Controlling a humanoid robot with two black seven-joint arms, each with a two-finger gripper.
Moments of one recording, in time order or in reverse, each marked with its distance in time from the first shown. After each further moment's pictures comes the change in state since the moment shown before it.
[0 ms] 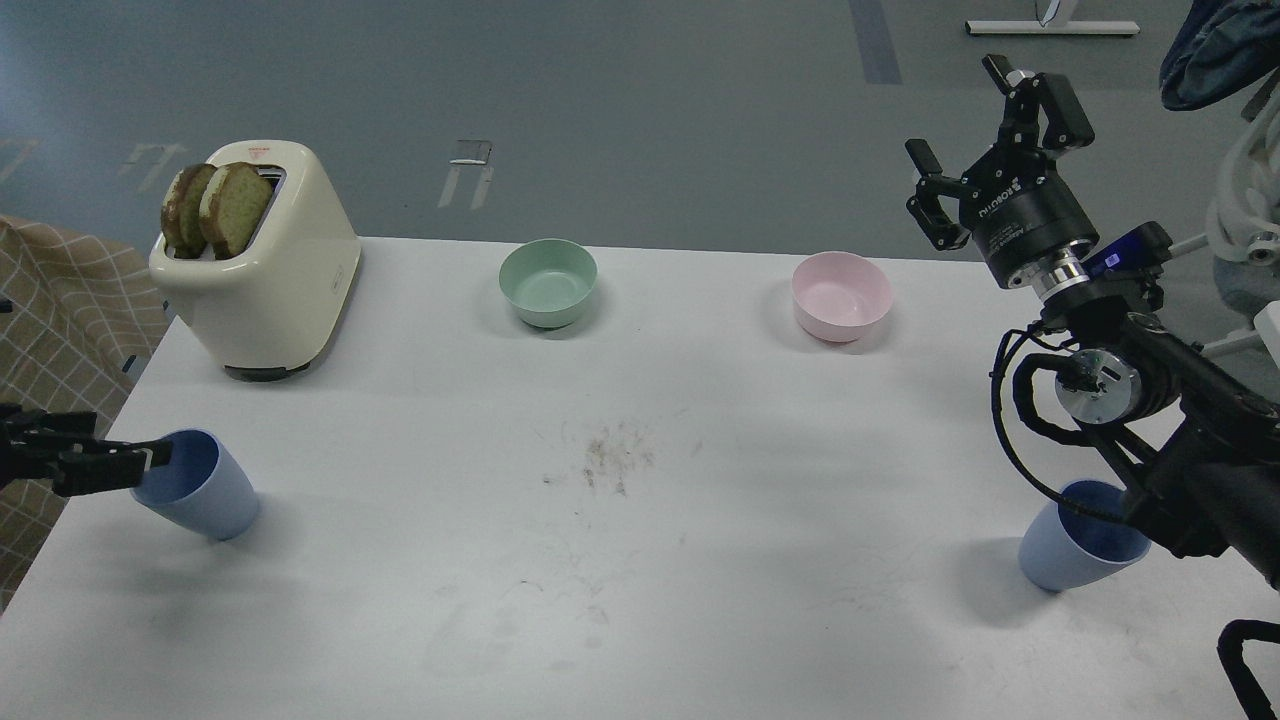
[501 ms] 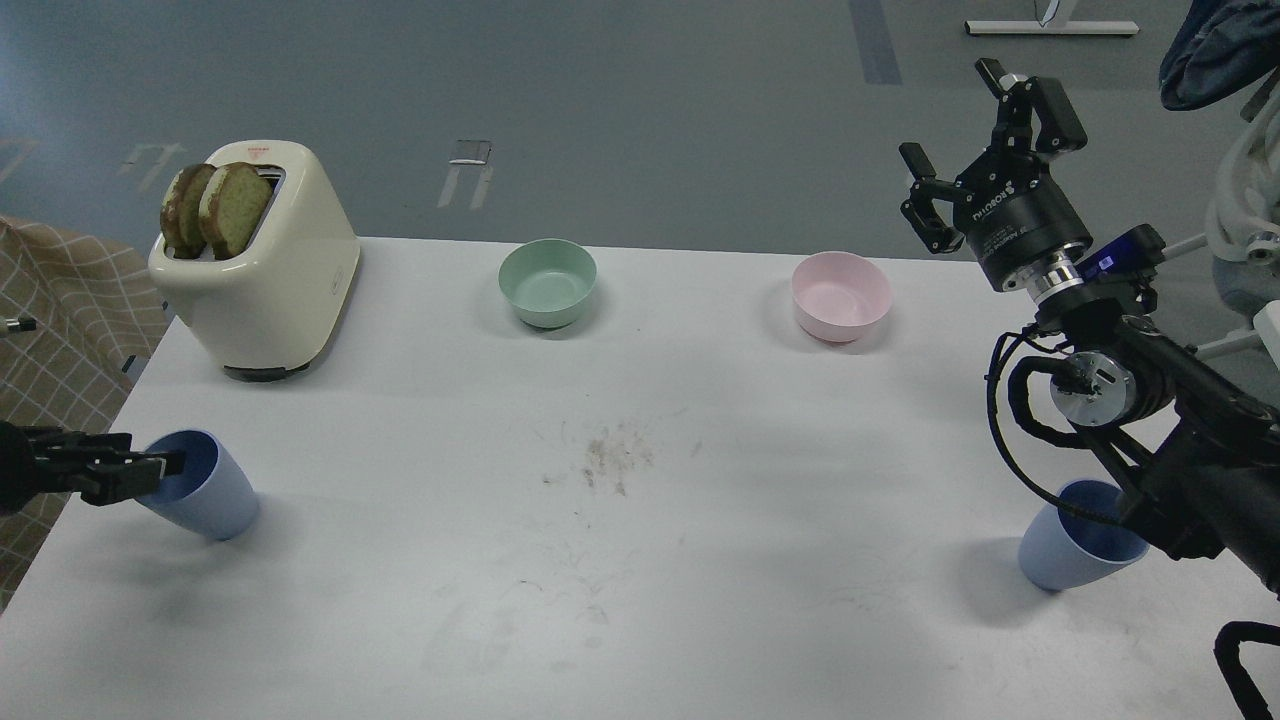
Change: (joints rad) left arm 0.027 -0.067 0.009 0.064 -0.023 0.004 0.000; right arm -0.002 0.001 -0.002 0.001 -0.001 0.000 0.000
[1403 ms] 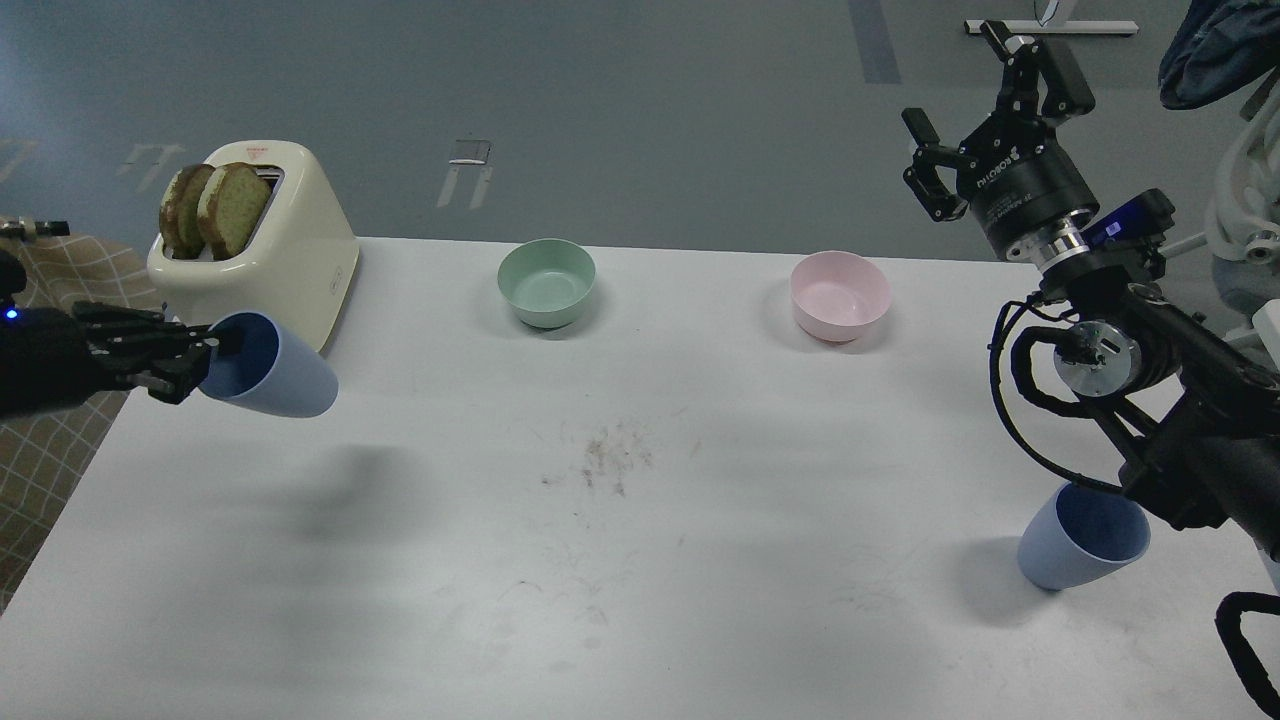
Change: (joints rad) left arm -0.317 0.001 -0.021 -0.225 0.136 0.016 0.000; right arm 0.110 0.001 -0.039 -0.018 -0.010 -0.003 0.000
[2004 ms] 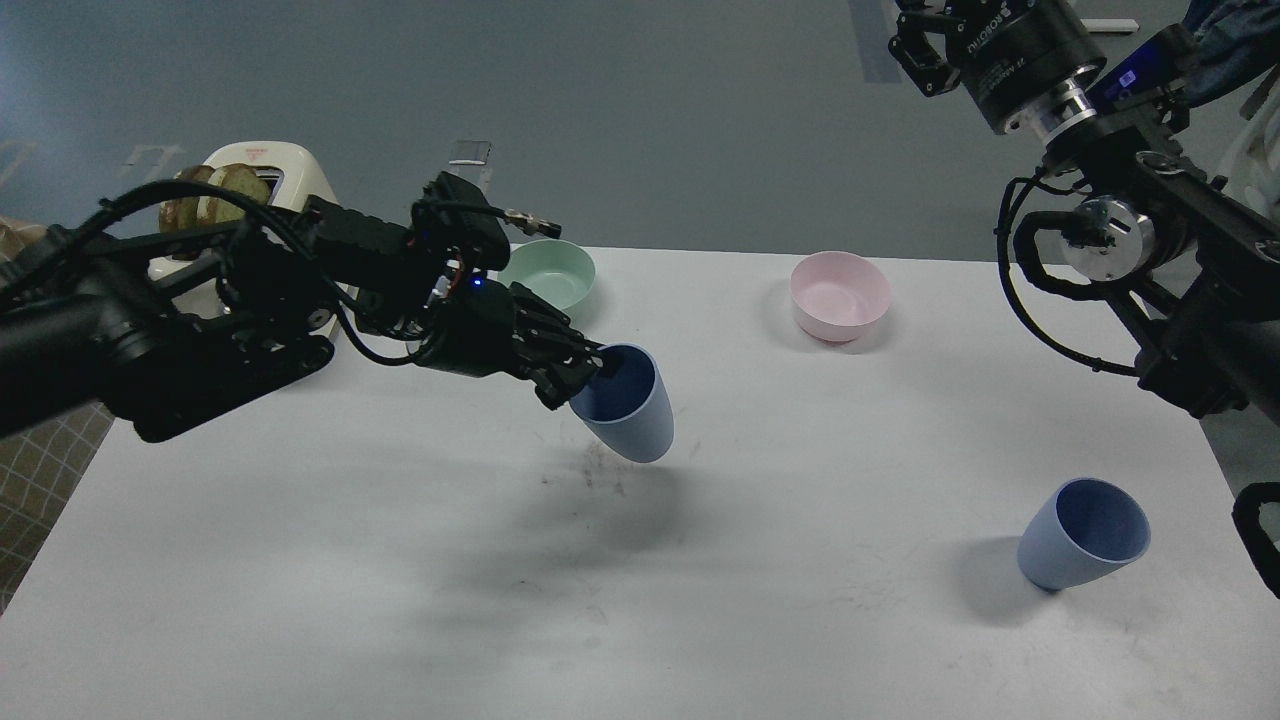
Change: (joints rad) left arm -0.231 -0.767 0.036 0.177 0.213 -0.326 0.000; right arm 0.222 -0.007 -0.100 -0.051 -0.003 -0.001 0.000
